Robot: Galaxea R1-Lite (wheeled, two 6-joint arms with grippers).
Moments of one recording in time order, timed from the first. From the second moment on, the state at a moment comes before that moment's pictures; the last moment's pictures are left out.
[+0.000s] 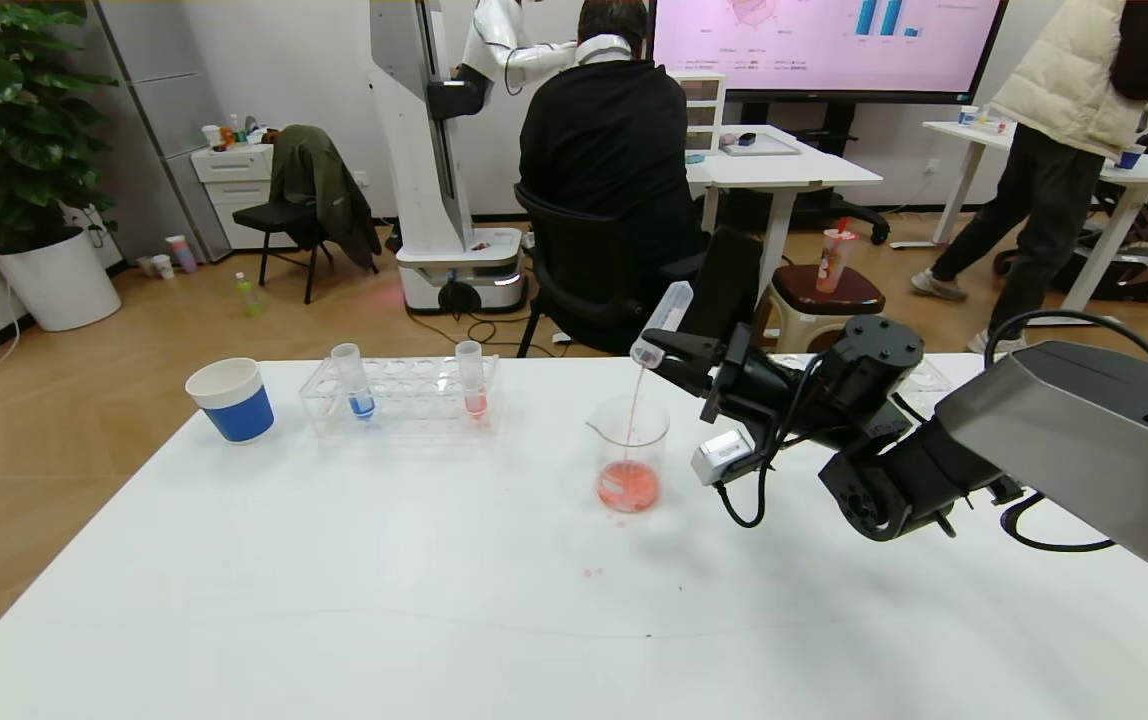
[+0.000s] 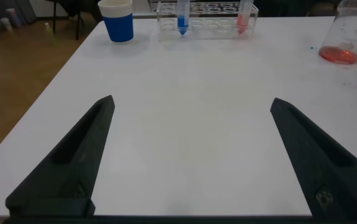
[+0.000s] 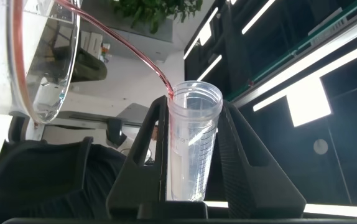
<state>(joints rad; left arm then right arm) 0.00 0.00 0.00 0.00 0.00 0.01 0.34 2.37 -1.21 -1.45 0.78 -1.70</state>
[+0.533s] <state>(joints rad) 0.00 0.00 0.00 0.00 0.00 0.01 0.34 2.37 -1.24 -1.45 0.77 -1.65</state>
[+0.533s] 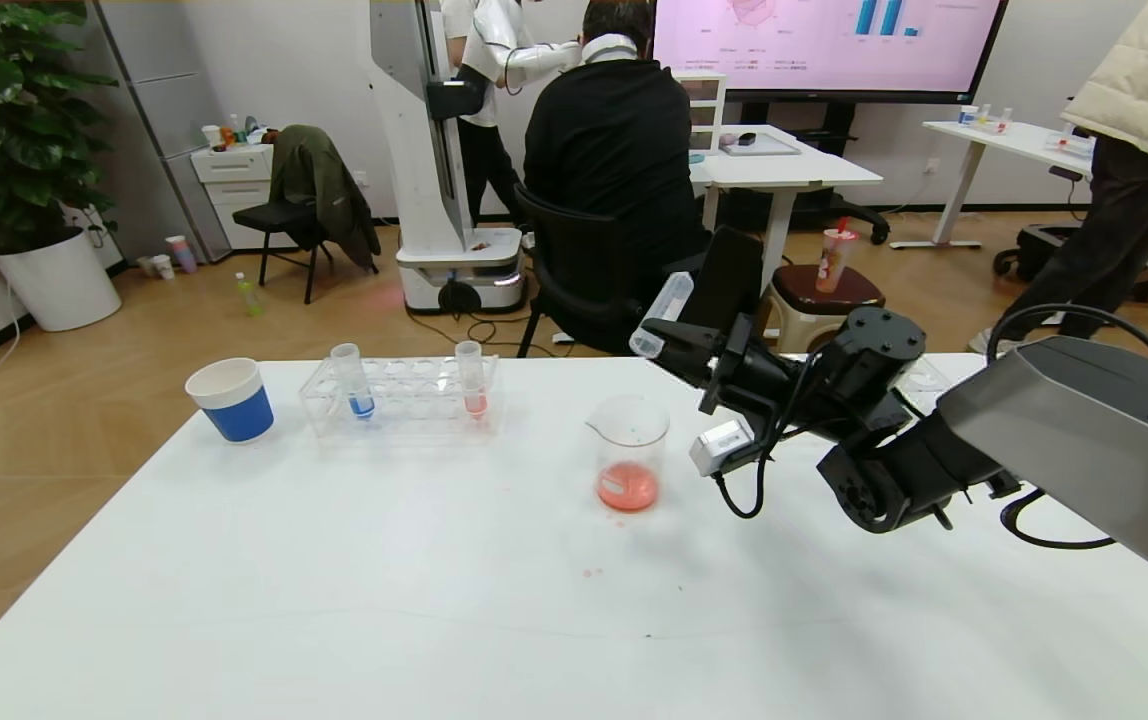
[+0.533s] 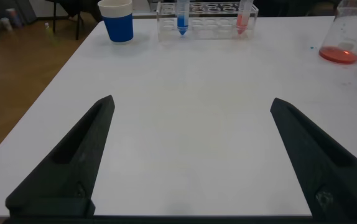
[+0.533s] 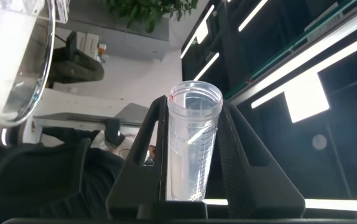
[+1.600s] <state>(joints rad) 0.00 0.00 0.00 0.00 0.00 0.01 0.46 2.04 -0.98 -1.30 -0.29 -0.10</state>
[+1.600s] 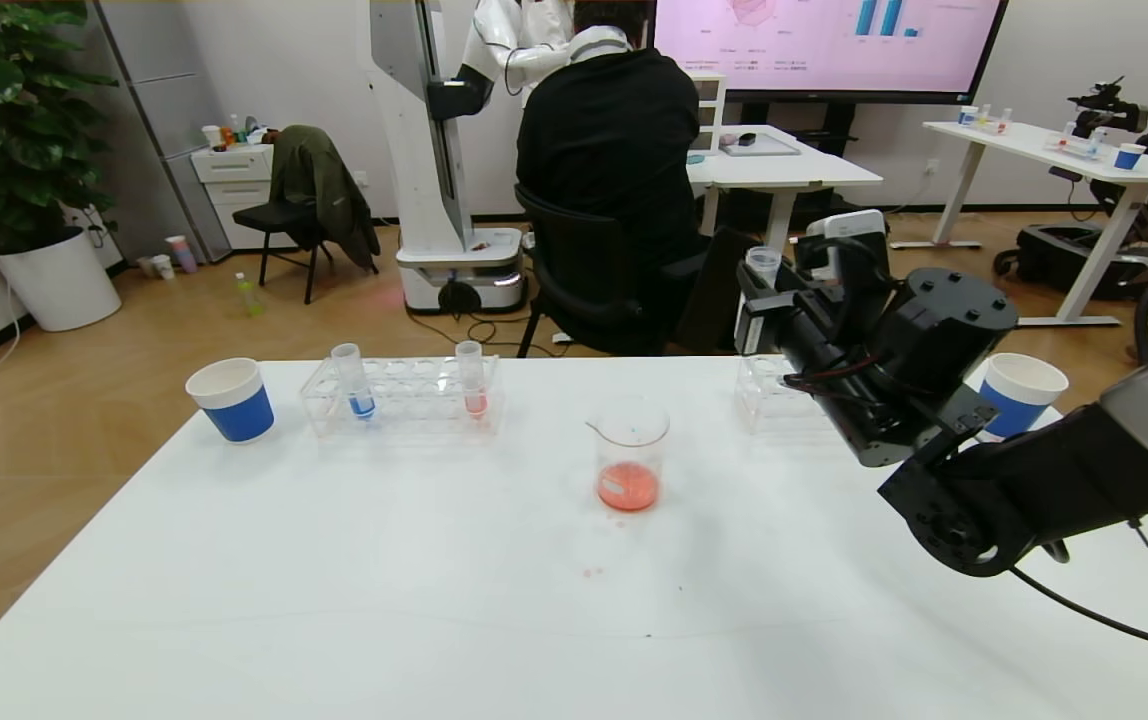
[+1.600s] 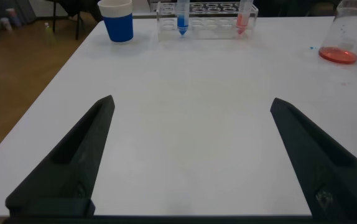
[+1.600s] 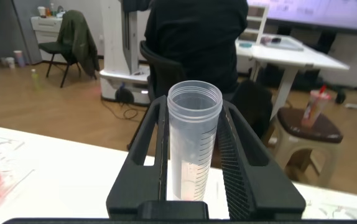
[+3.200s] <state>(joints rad) 0.00 0.00 0.00 0.00 0.00 0.01 -0.24 2.01 -1.09 -1.03 -0.08 -0.02</state>
